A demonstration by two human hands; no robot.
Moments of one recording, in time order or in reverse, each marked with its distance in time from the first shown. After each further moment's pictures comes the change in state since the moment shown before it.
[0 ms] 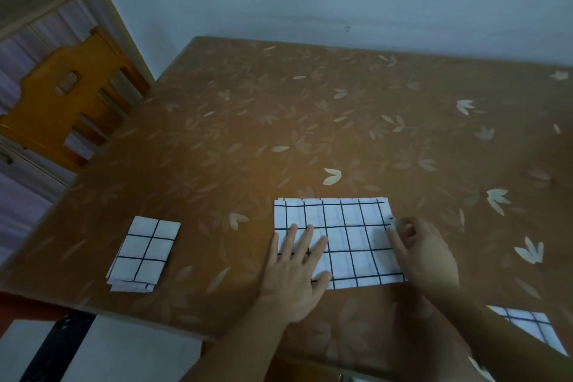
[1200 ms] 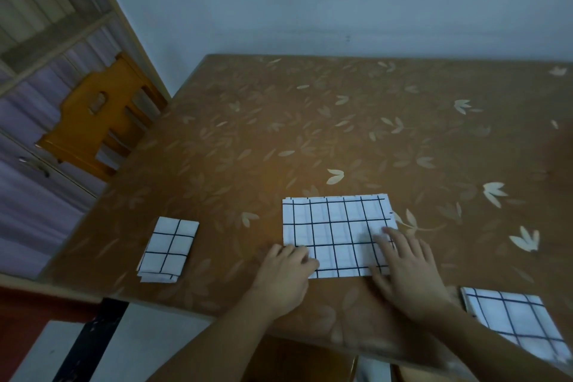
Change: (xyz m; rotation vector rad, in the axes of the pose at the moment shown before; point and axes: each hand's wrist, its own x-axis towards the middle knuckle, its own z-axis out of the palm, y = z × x) left_hand -0.037 -0.010 -0.049 0.090 -0.080 0.177; right_hand -0.051 0.010 0.007 -0.418 -0.086 -0.510
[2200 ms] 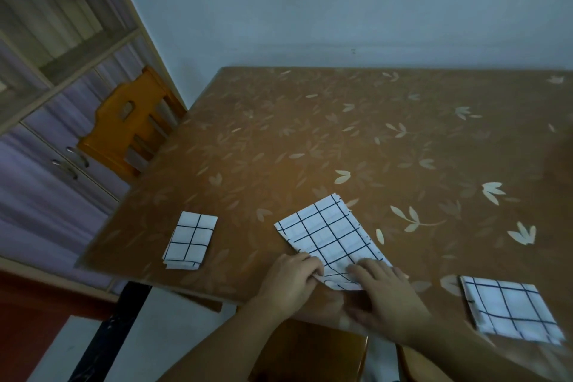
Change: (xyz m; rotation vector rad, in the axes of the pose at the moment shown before) left_hand -0.039 0.014 -0.007 -0.397 0.198 -0.065; right_hand -0.044 -0.050 -0.009 0.171 -0.194 -0.228
